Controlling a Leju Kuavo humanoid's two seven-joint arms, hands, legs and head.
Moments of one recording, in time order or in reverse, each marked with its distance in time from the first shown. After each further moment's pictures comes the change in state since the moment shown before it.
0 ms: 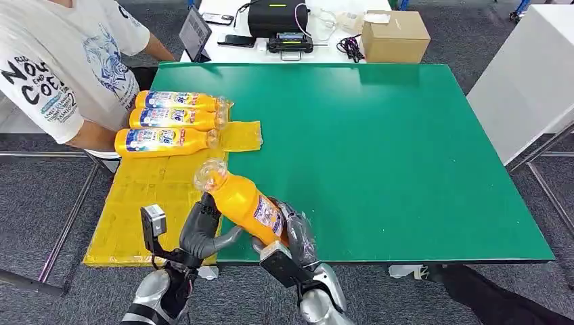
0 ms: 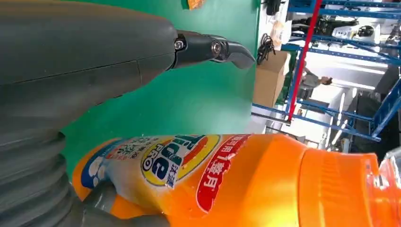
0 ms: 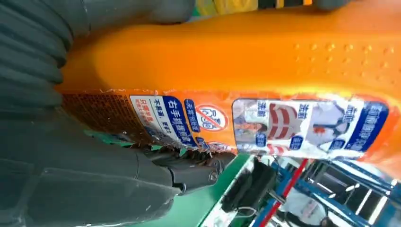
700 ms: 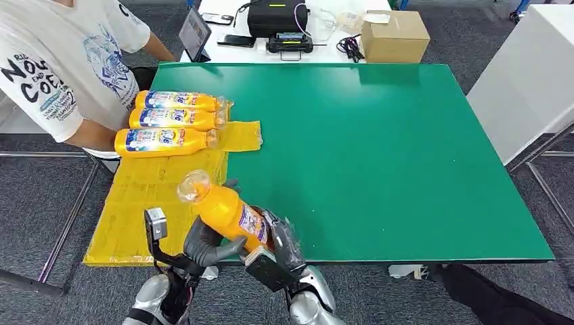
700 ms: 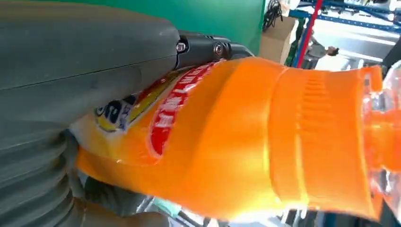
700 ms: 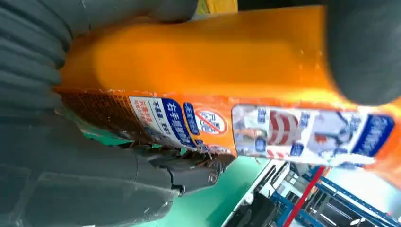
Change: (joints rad) left arm 0.026 0.021 -0.049 -0.030 0.064 -0.088 0.030; right arm -0.050 0.005 0.083 0.123 -0.045 0.001 0.004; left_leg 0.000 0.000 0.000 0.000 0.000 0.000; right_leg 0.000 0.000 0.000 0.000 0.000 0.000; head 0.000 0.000
